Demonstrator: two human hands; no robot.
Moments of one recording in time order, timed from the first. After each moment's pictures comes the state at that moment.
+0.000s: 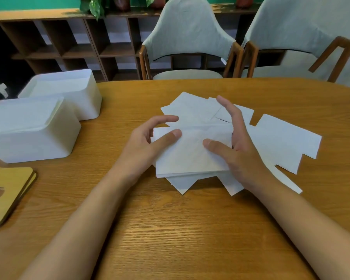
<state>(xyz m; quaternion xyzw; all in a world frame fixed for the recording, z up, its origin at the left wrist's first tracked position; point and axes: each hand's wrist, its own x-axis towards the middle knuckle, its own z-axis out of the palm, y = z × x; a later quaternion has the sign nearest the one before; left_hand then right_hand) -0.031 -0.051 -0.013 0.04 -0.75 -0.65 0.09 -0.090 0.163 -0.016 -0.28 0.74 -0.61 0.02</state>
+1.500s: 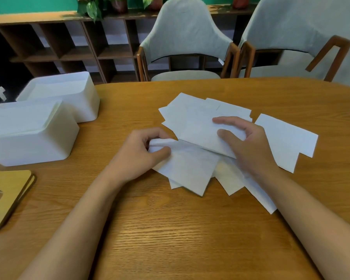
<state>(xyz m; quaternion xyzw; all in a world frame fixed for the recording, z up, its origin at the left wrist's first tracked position) -0.028 -0.066 -0.014 -0.01 -0.86 -0.51 0.06 -0.115 0.182 -0.024 -0.17 0.81 -0.57 -0.04</state>
